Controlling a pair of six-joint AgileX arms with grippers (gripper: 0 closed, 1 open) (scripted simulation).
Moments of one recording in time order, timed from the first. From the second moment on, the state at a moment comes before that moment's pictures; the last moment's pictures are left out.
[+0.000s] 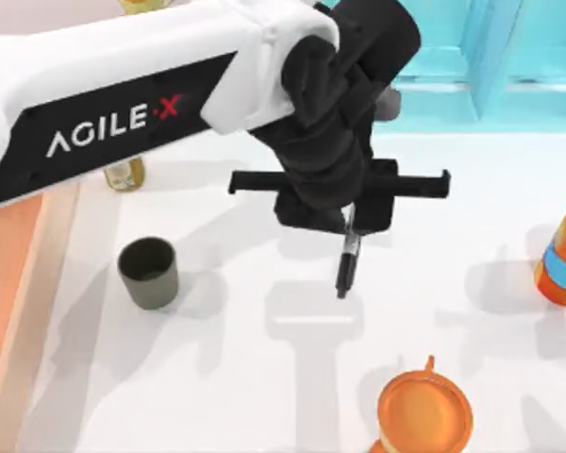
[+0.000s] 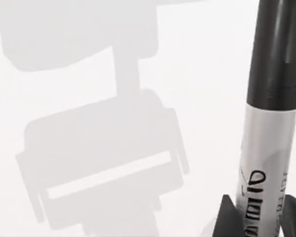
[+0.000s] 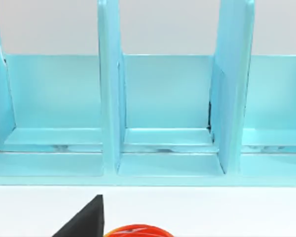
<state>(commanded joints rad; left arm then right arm) -0.78 1.97 1.66 -0.92 0.07 -0.55 0.00 0.00 0.00 0.00 0.00 0.00</state>
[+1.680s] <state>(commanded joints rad) -0.44 0.77 0.15 0.65 -0.07 0.01 0.00 0.00 0.00 0.00 0.00 0.00</state>
